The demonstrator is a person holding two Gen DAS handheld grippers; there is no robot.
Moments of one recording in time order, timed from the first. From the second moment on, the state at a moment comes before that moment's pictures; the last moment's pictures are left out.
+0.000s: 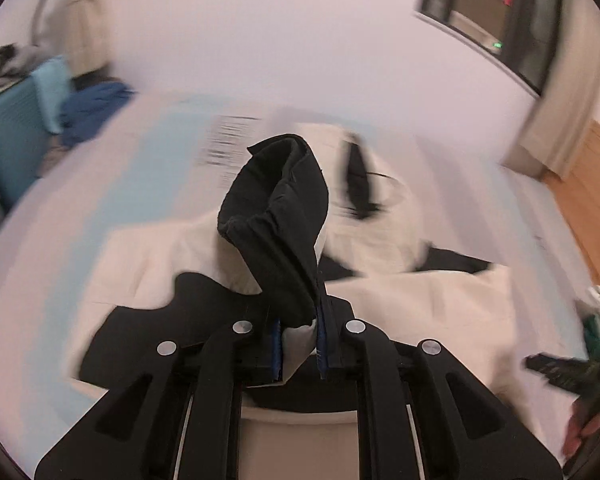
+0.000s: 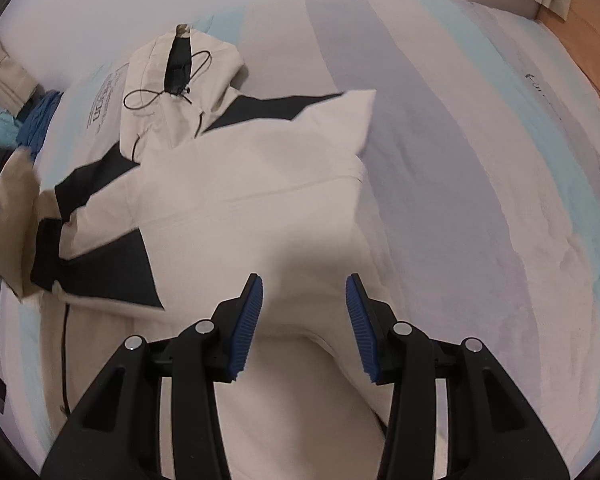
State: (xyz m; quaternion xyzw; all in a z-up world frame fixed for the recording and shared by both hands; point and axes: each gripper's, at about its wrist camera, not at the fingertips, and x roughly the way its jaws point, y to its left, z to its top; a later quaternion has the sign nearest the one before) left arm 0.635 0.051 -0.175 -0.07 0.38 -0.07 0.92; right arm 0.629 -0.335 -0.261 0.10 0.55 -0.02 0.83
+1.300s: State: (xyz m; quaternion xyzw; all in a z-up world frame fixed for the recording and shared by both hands) left arm 0.598 -0.154 -0.240 0.06 0.43 -0.18 0.88; right arm 0.642 -0.412 -0.231 0.13 0.52 0.04 0.84
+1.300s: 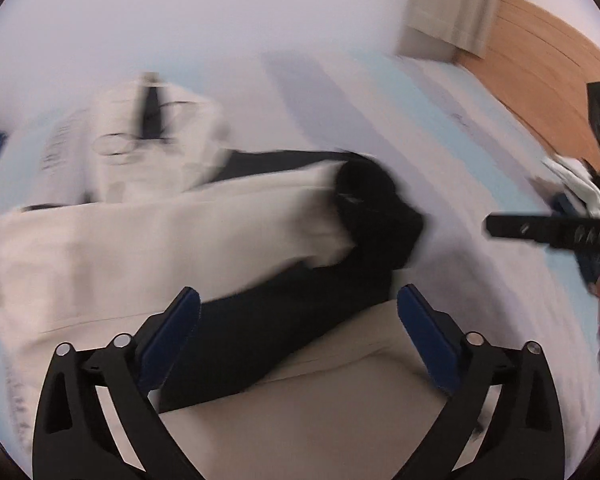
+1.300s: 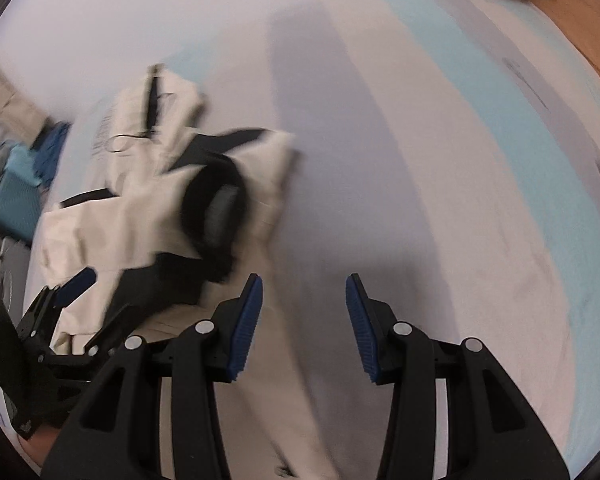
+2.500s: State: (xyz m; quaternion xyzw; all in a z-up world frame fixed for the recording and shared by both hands) left arm 0.758 0.091 -0.291 0.09 0.51 0.07 0.85; right arm 0.754 -0.302 -0.310 -0.03 0.60 0.01 0.80
